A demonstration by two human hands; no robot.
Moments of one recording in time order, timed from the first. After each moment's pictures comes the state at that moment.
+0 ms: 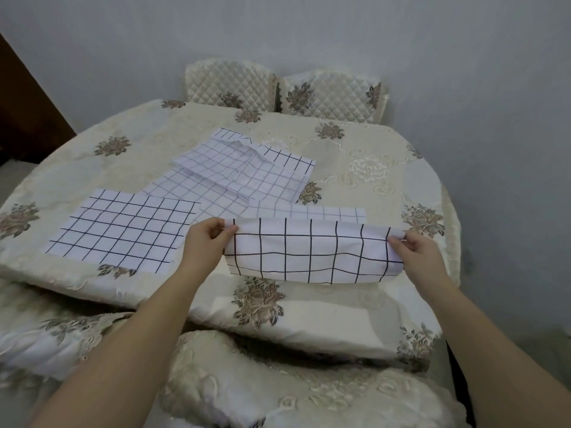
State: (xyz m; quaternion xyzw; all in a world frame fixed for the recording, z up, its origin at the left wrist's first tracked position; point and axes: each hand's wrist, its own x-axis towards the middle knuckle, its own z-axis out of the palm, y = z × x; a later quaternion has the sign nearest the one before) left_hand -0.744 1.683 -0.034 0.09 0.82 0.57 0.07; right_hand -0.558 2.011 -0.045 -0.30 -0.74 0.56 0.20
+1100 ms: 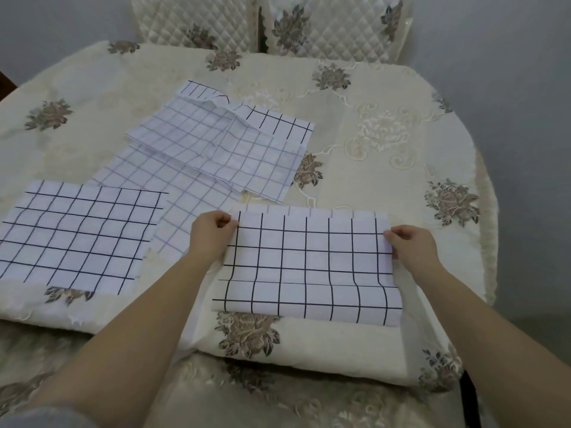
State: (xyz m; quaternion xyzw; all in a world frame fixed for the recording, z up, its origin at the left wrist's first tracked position) left_hand -0.842 1.756 -0.133 0.04 0.91 0.40 0.14; right_hand -0.641 2.064 -0.136 -0.45 -0.74 0.49 0.08
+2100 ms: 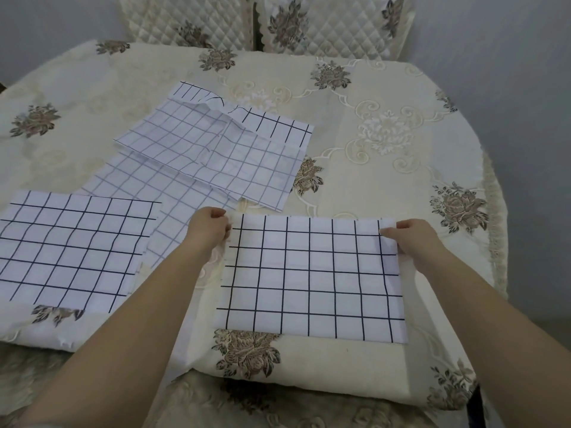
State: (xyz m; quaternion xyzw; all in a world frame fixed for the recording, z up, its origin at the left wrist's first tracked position) left_hand -0.878 1.777 -0.128 -0.10 0.83 0.49 0.24; right_hand -0.680 2.087 -0.134 -0.51 -0.70 0.50 -0.01
